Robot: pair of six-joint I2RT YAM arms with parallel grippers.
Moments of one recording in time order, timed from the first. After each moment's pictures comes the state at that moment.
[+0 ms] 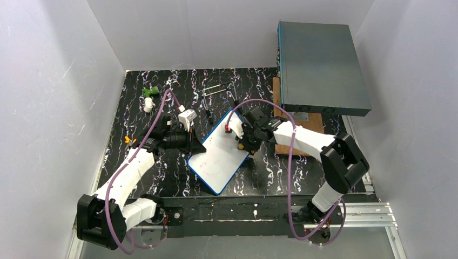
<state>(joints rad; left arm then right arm) -0.28 1.08 0.74 -0.46 0.72 -0.10 0.75 1.65 1.09 -0.53 -0.25 -0.51</state>
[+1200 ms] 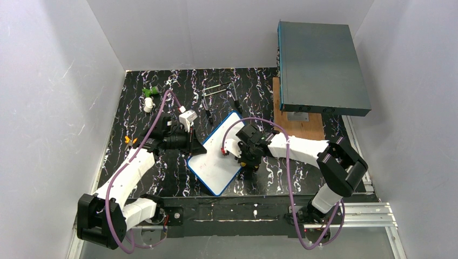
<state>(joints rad) -0.28 1.08 0.73 -0.46 0.75 -0.10 0.90 1.62 0.98 -0.56 -0.14 -0.54</state>
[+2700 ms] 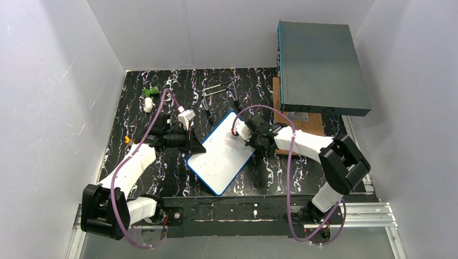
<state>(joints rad) -0.23 1.16 0.73 -0.44 0.79 -0.12 0.79 1.62 0.99 -0.49 0.12 -0.45</state>
